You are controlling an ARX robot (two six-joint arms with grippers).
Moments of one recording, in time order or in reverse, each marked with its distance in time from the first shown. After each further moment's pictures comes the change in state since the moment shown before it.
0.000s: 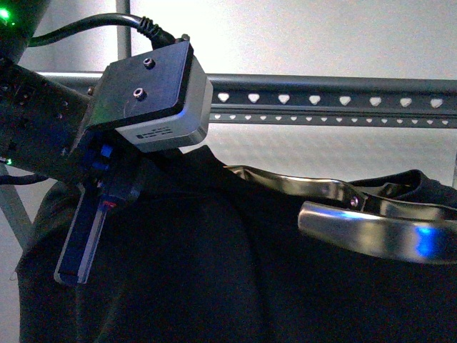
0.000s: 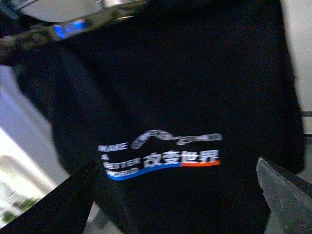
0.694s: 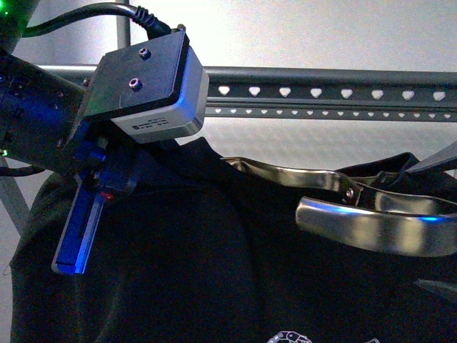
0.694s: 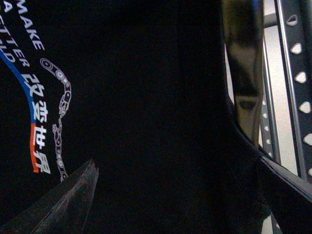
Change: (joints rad) left arm 0.002 0.000 0.000 0.000 -0.001 0.003; right arm 0.224 0.908 0.594 0.105 0.049 -1.720
